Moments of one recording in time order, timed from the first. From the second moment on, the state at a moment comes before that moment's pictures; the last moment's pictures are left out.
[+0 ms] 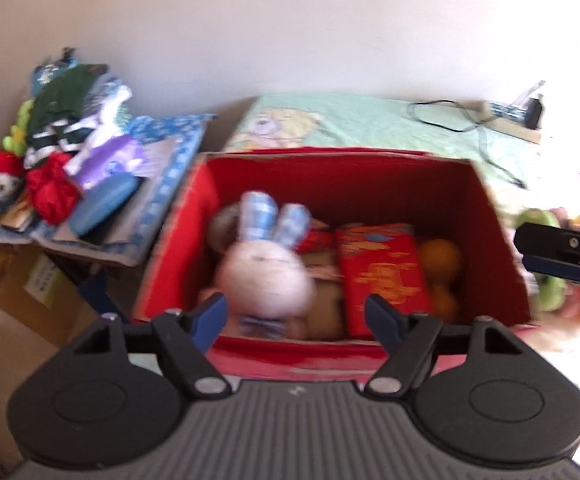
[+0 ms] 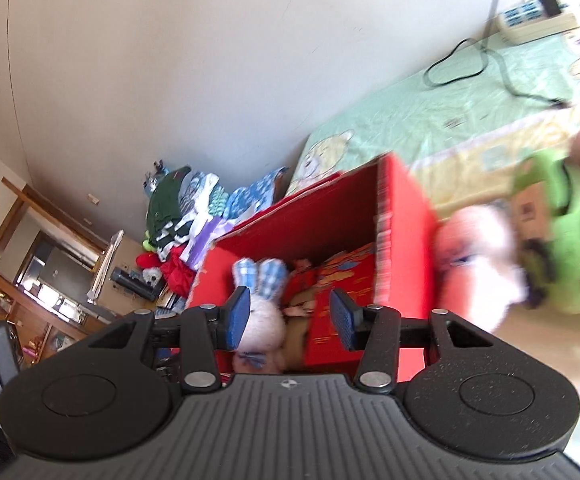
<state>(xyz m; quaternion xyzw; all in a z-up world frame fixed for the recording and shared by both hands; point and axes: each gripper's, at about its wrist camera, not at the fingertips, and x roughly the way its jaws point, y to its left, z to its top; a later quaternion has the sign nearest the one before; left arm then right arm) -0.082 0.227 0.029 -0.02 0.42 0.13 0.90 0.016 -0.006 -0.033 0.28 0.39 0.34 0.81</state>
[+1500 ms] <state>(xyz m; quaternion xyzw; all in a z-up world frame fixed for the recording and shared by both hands) 0.126 -0.081 -0.062 -0.12 0.52 -0.19 0.83 0.133 -0.265 -0.130 0.36 0.46 0.23 0.78</state>
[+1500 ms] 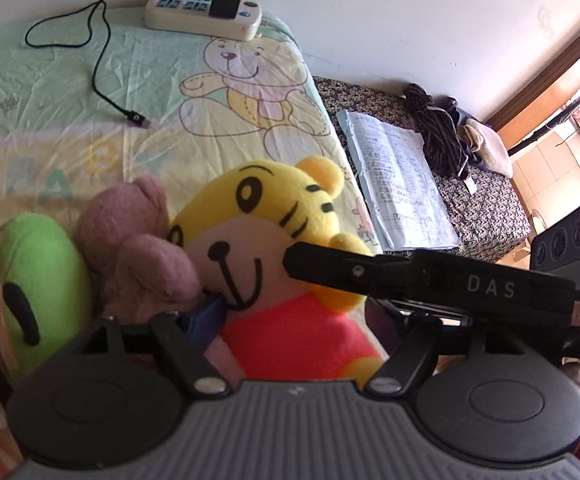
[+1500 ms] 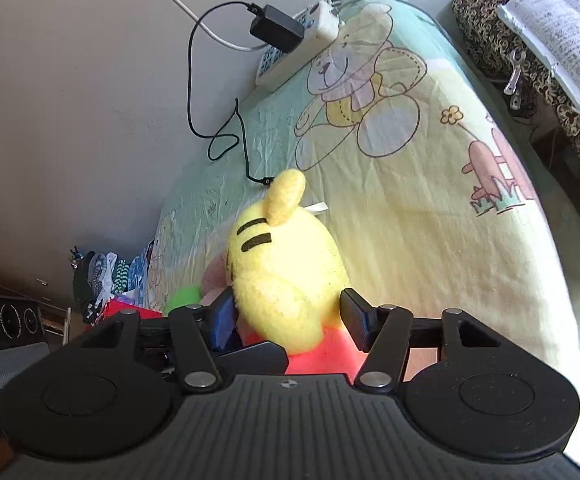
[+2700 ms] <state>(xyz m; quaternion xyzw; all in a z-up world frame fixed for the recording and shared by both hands) 0.056 -0.157 -0.085 -0.06 0.56 -0.30 0.77 0.000 -0.349 -0.133 0.45 0.43 0.11 0.78</state>
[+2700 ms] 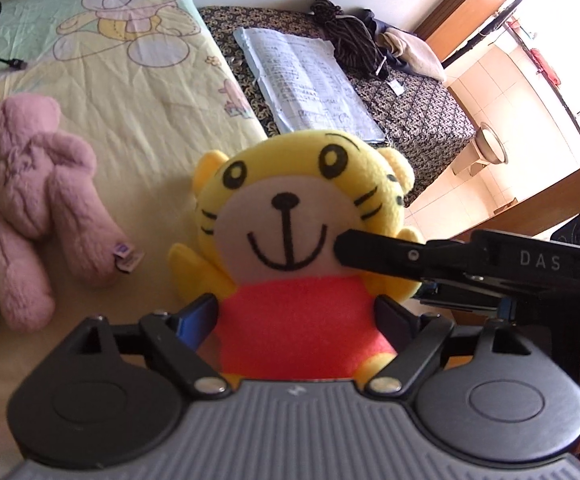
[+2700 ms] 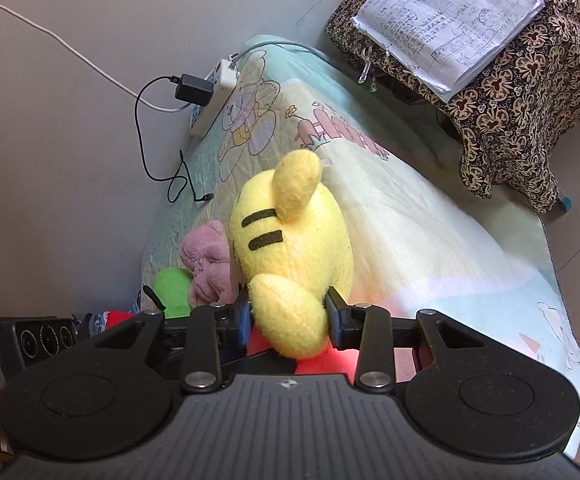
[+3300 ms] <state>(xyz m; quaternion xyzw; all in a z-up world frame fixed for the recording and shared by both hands) 0.013 -0.102 -0.026 -0.10 0.47 -0.35 0.80 -0.027 -0.299 -0.058 0.39 0.38 0.18 0.82</state>
